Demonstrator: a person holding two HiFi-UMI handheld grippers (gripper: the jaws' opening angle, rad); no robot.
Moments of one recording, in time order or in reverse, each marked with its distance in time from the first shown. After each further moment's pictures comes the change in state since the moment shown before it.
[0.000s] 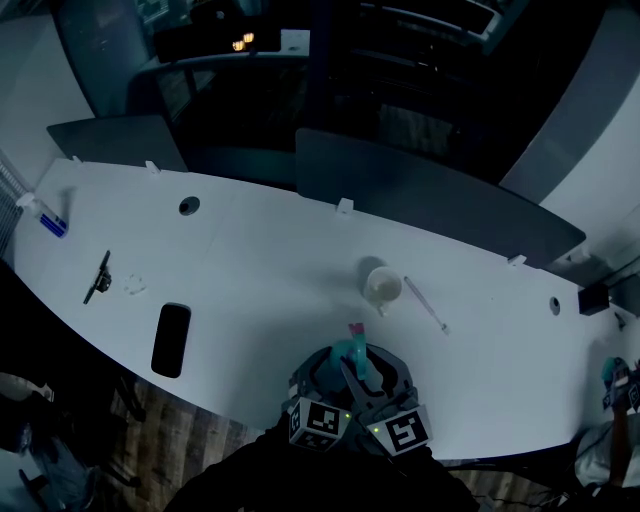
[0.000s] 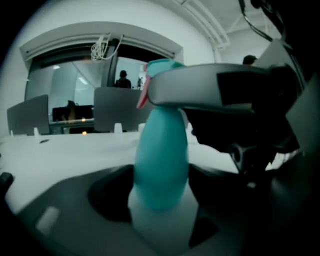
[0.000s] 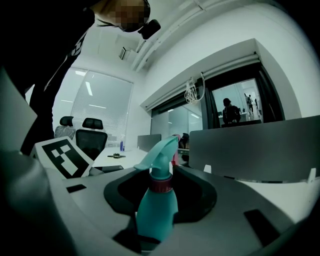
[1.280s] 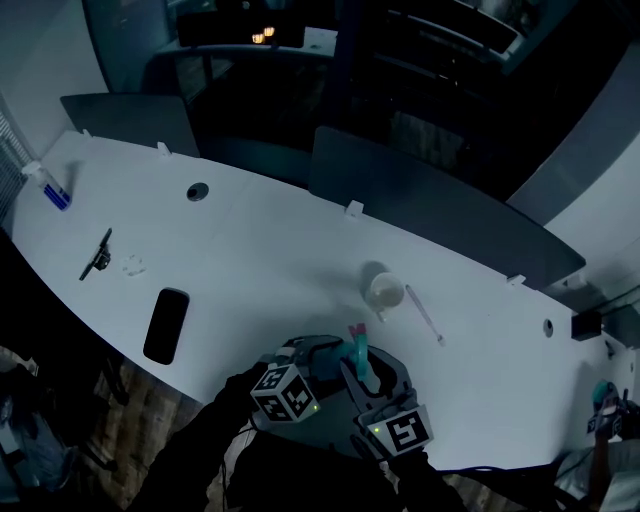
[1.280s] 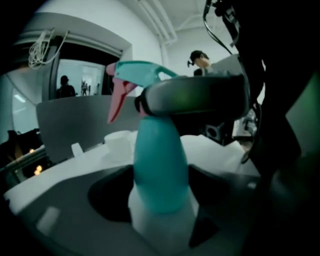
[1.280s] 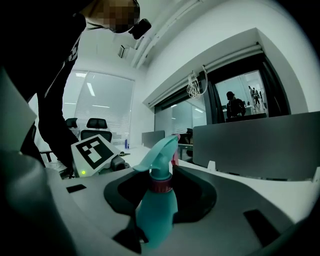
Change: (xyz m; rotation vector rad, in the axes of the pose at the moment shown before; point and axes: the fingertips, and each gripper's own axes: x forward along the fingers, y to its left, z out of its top) left arm -0.001 -0.011 0.002 0.428 0.011 -0.473; right arm 0.001 -0.001 -0.003 0.017 0.058 0.060
